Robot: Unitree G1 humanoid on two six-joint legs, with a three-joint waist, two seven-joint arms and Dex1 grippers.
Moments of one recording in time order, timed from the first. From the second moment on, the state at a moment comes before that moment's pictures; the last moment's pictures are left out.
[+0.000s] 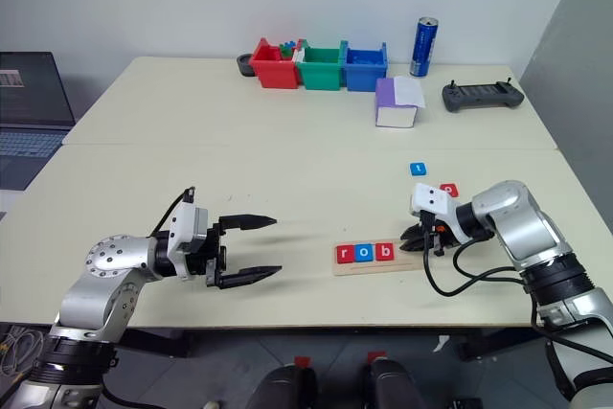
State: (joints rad) left arm -0.22 0.67 0.03 -0.03 -0.44 0.08 -1.28; right arm -0.65 -0.76 0.32 0.16 0.08 0.46 1.37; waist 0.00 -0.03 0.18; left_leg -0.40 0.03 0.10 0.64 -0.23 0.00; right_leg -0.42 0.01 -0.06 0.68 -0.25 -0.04
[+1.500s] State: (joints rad) left arm -0.22 0.68 0.03 0.00 -0.44 0.06 -1.28; right arm -0.75 -0.69 -0.10 0.22 0.14 0.87 0.73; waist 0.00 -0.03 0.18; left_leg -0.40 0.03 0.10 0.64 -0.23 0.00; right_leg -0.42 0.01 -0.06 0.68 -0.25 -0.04
